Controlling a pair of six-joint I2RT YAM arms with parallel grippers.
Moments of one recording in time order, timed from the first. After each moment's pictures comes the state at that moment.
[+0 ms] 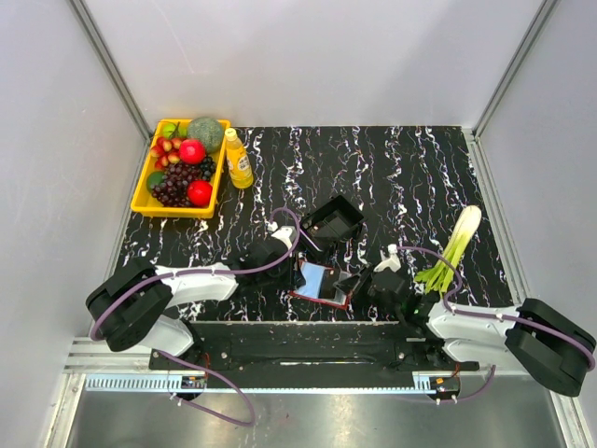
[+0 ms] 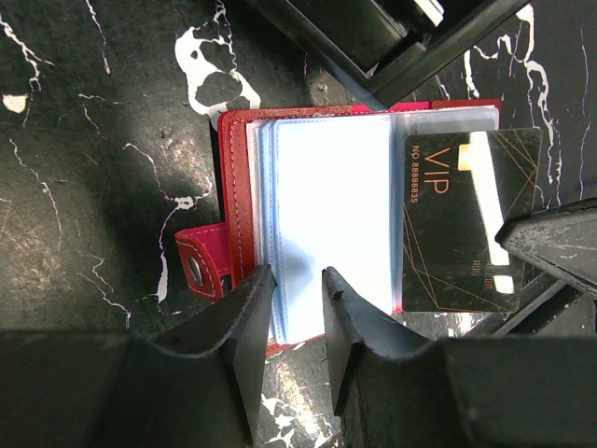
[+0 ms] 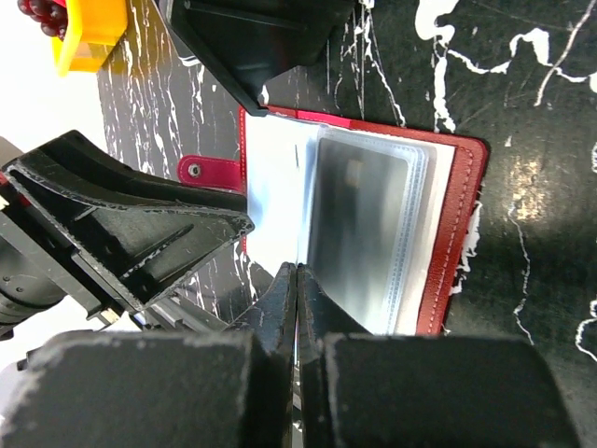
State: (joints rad) left arm -0.87 1.43 0.54 0.11 0.03 -0.69; right arm 0.93 1.06 0.13 0.46 0.20 1.27
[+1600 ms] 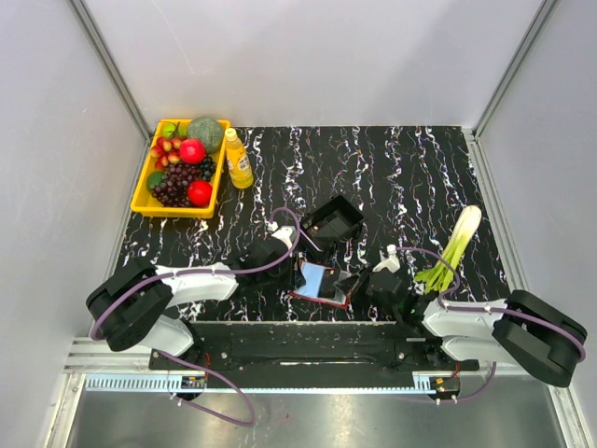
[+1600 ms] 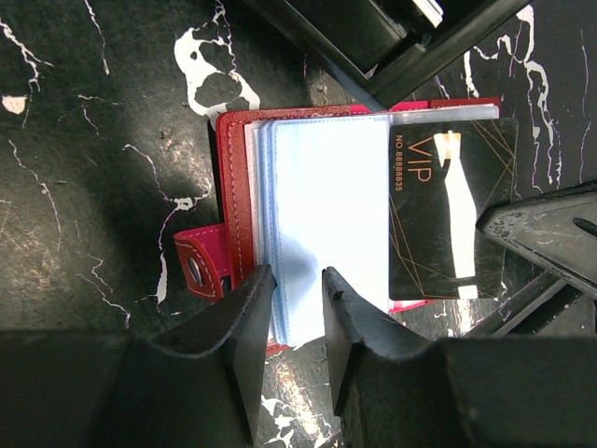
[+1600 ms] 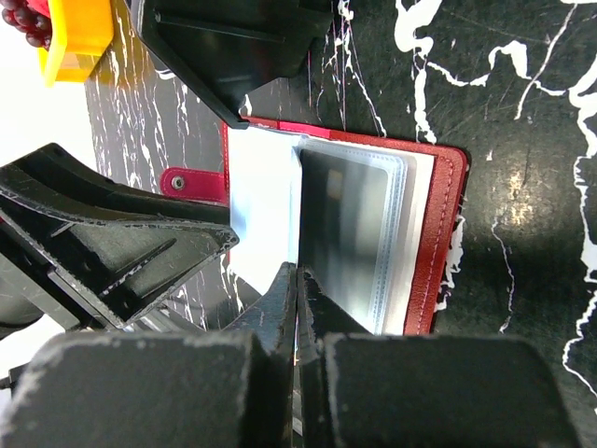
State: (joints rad) left arm -0.87 1.43 0.54 0.11 0.03 -0.69; right arm 0.93 1.12 0.12 0.51 0.22 1.27
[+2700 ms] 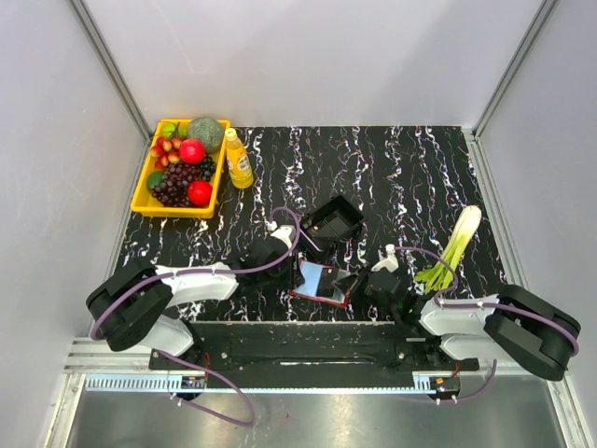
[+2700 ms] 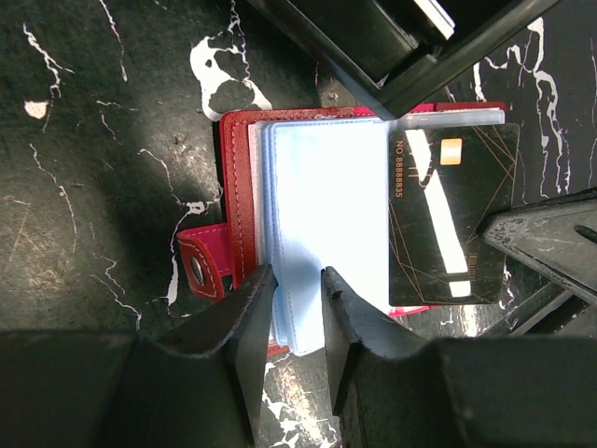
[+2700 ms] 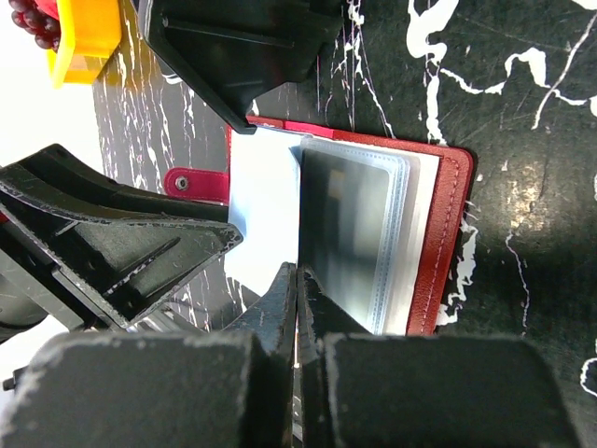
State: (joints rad) left arm -0.87 1.43 0.55 0.10 0.01 -0.69; right arm 0.93 1.18 0.12 0.58 0.22 1.27
